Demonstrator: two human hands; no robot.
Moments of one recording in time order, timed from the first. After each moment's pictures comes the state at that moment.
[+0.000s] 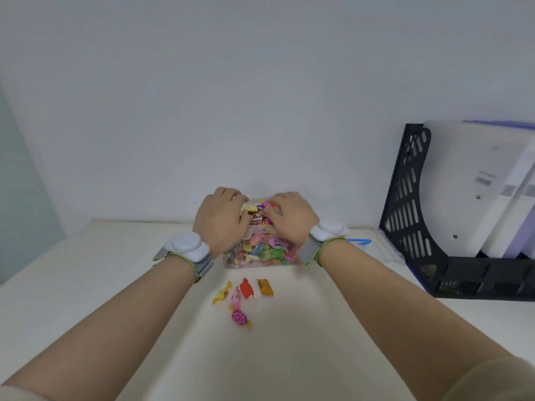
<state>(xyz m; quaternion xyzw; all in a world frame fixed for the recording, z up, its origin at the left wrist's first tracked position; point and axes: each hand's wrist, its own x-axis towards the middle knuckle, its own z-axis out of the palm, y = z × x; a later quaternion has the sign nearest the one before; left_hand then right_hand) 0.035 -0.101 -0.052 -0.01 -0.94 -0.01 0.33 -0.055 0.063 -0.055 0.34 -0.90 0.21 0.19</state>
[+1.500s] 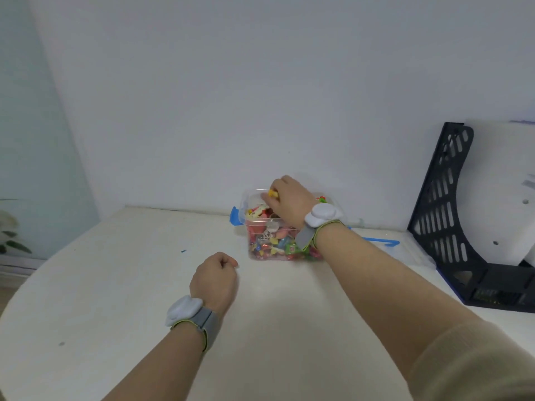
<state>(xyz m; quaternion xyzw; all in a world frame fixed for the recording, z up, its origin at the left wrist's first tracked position) 0.111 -0.106 -0.157 0.35 -0.82 -0.38 0.26 -0.035 0.015 -0.035 0.38 -0.89 0.18 0.15</state>
